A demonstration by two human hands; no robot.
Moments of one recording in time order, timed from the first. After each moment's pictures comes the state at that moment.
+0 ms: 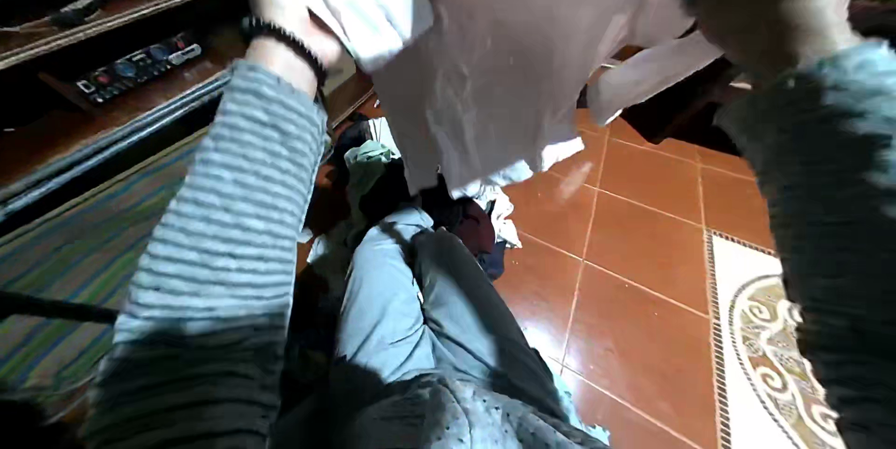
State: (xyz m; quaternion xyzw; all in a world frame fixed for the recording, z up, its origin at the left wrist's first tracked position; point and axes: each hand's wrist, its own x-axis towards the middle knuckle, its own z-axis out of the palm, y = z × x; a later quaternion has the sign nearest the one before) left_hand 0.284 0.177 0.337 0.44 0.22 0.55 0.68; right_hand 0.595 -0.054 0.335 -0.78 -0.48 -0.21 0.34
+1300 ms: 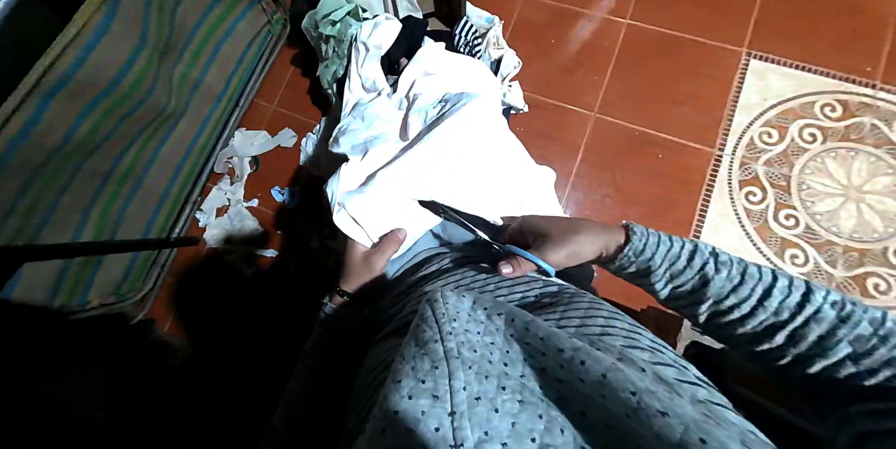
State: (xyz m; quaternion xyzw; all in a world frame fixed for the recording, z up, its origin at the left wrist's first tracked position) left_hand 0.133 -0.056 0.016 0.56 0.35 0.34 0.67; right_hand 0.401 -0.181 0.036 -0.52 -0.46 0.70 0.15
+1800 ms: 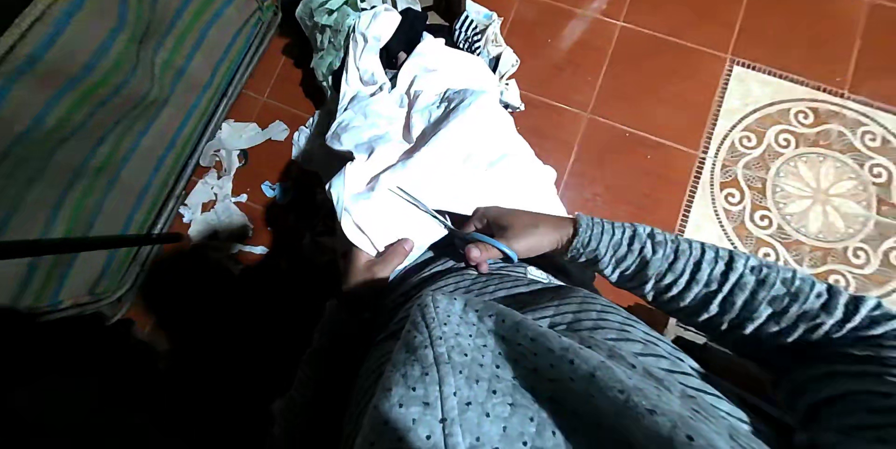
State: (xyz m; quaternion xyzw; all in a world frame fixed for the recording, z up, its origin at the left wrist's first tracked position) left_hand 0.127 -0.067 0.028 0.48 0.41 0.32 0.71; right_hand 0.368 -0.139 0.022 -0.45 -0.50 0.71 0.23
